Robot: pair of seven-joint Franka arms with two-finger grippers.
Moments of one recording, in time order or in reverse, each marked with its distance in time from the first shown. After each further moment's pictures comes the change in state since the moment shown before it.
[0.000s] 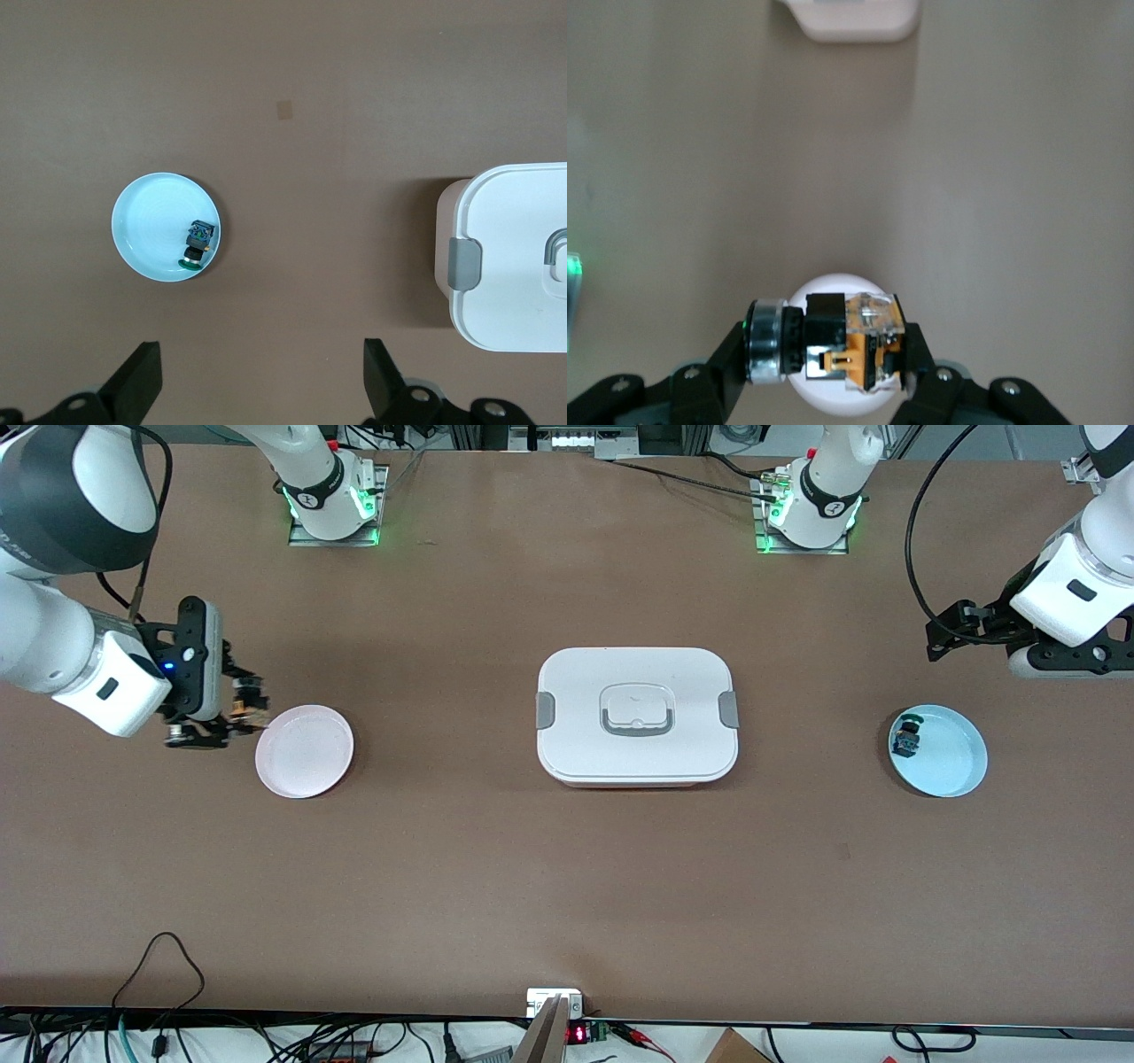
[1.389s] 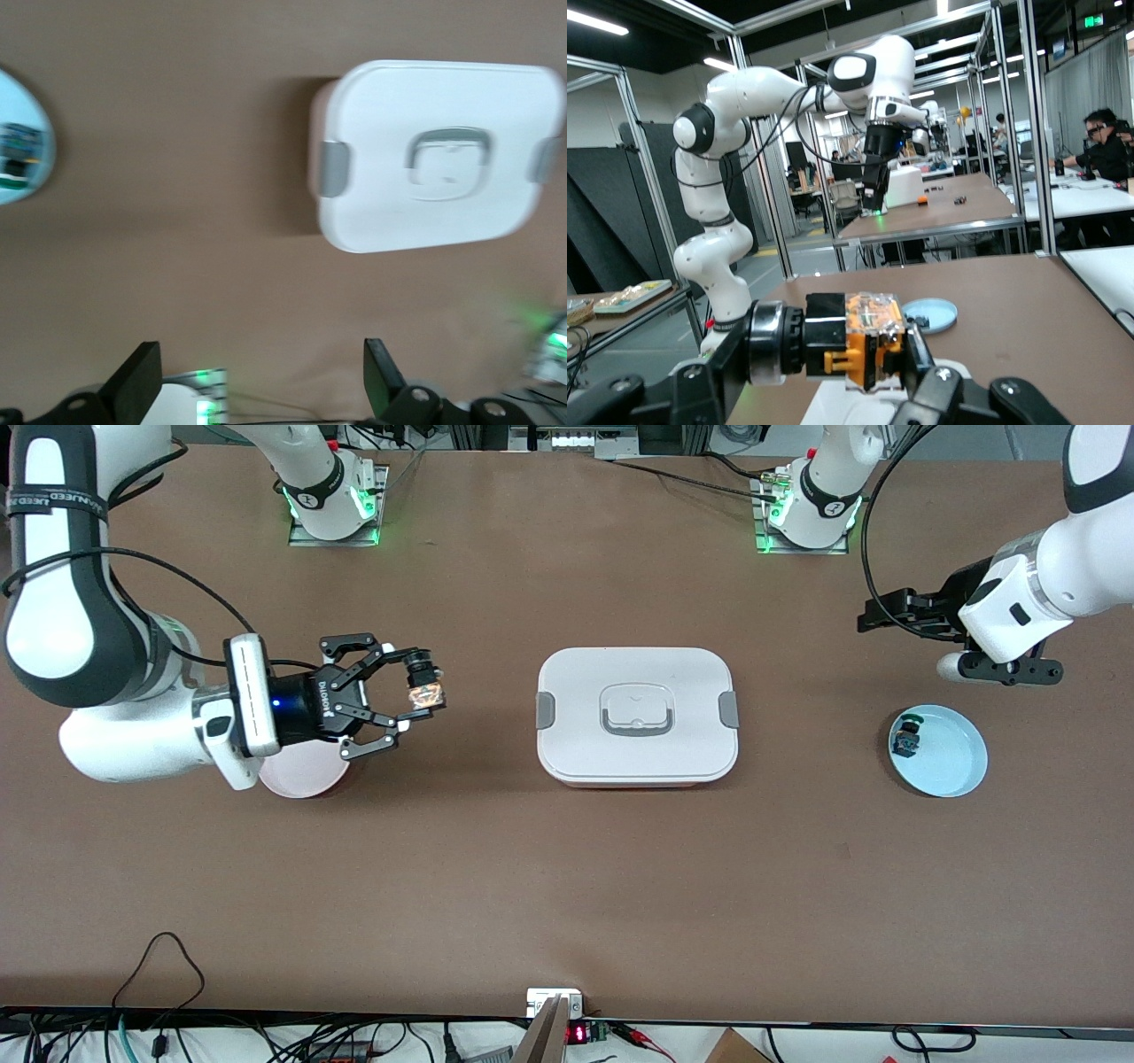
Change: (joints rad) left arm 0.020 0.052 0.001 0.001 -0.389 -0.176 0.000; right arm 0.035 0.180 0.015 -0.102 1.194 -0.084 -0.214
